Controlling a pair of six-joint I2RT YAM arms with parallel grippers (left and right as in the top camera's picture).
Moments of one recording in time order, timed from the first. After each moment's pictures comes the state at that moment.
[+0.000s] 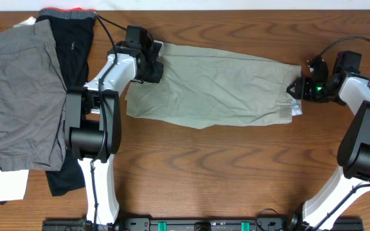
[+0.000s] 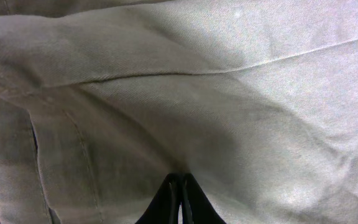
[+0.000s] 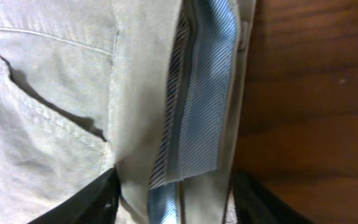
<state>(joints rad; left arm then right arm) -0.15 2.25 1.64 -0.59 0.23 0.12 -0.30 2.05 1.29 -0.51 -0.45 -0.14</state>
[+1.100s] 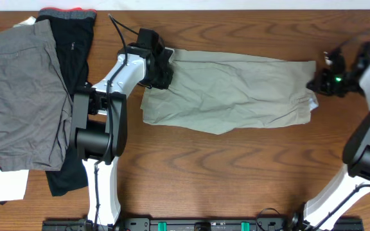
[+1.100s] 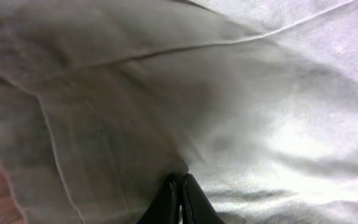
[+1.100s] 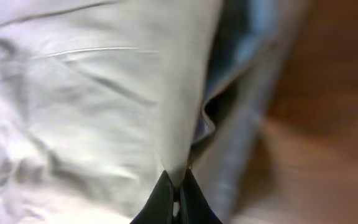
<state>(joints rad) -0.22 2.24 1.65 -0.71 0.26 0.12 -0.34 2.06 1.53 -0.84 -0.51 -0.19</state>
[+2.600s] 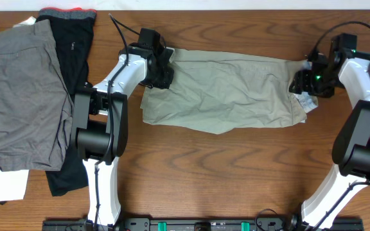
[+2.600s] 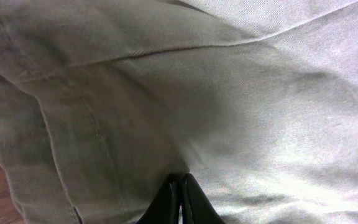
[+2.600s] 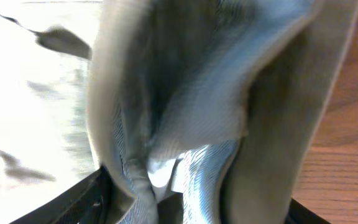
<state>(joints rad) -0.22 2.24 1.65 -0.69 0.25 0.09 -0.24 2.06 1.53 -0.88 -0.23 -0.12</state>
